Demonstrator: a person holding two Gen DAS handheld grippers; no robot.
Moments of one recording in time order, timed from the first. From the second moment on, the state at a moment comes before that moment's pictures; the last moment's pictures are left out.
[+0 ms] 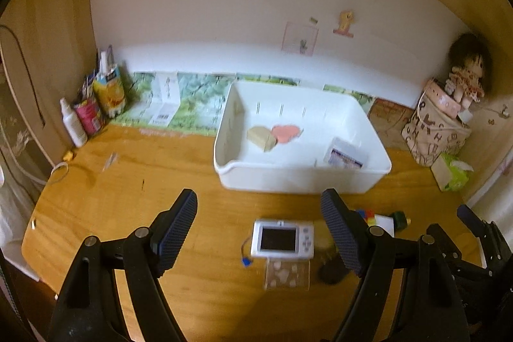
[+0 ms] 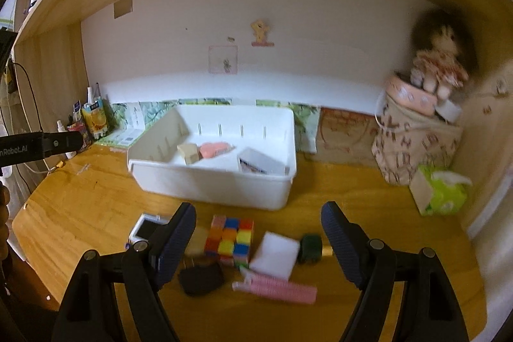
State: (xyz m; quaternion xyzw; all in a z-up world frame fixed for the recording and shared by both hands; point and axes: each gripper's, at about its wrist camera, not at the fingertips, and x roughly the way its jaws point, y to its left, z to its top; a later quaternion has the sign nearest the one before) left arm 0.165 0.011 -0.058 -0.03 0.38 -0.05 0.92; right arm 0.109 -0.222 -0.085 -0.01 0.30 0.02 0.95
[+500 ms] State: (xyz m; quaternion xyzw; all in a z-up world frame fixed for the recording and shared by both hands) left arm 0.152 -0.006 -0.097 -0.03 0.50 -0.06 0.86; right arm 0.064 -0.219 -0.119 0.03 0.31 0.10 0.94
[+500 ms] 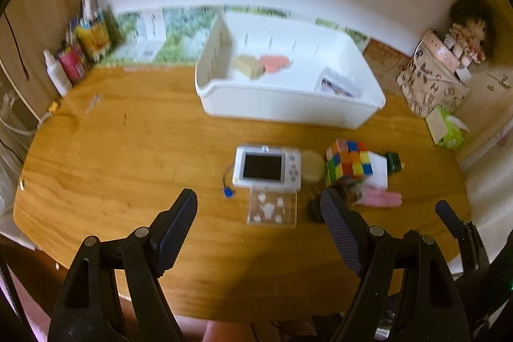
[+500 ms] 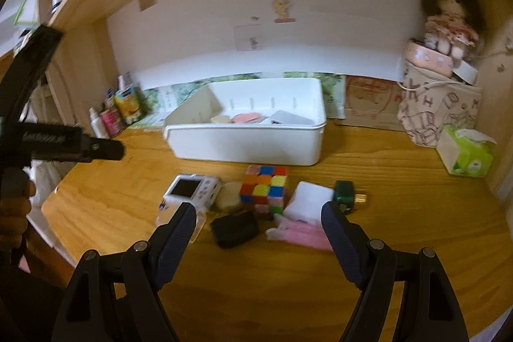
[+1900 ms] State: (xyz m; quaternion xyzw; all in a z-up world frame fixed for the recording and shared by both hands) left arm 0.240 -0.041 -0.219 -0.07 0.76 -0.09 0.64; right arm 0.142 -0.160 -0.213 -0.07 0.42 0.19 0.88
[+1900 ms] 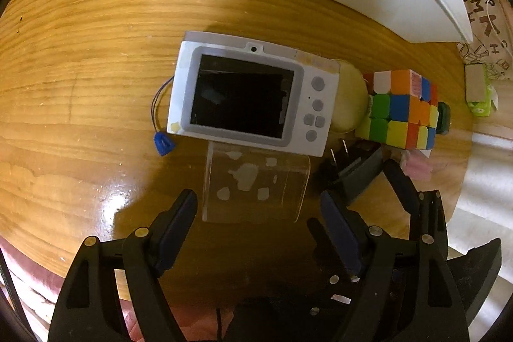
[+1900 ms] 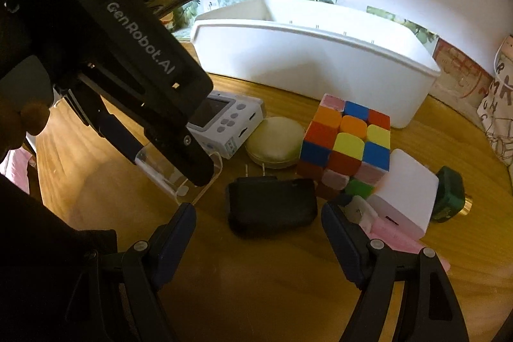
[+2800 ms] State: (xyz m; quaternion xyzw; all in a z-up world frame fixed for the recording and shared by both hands) left arm 0.241 -0.017 -0.228 -0.11 0.76 -0.07 0.63; right arm 0.164 -0.158 -0.213 -0.08 0.43 0.20 0.87
